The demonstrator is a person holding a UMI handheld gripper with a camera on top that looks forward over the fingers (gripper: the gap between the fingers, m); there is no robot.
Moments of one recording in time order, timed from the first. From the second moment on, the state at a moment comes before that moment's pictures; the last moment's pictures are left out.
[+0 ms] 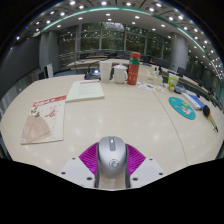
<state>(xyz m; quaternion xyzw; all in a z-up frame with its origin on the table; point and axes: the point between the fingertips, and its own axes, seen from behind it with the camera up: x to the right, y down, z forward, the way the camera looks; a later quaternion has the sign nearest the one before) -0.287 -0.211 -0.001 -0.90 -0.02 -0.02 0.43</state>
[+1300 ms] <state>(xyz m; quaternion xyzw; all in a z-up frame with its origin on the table) 0.154 0.035 0.010 -0.90 0.06 -0.02 0.43</state>
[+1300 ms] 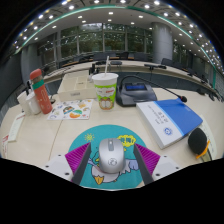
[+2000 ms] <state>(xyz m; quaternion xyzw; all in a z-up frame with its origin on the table) 0.046 -0.278 0.226 -0.86 0.04 -0.06 0.50</state>
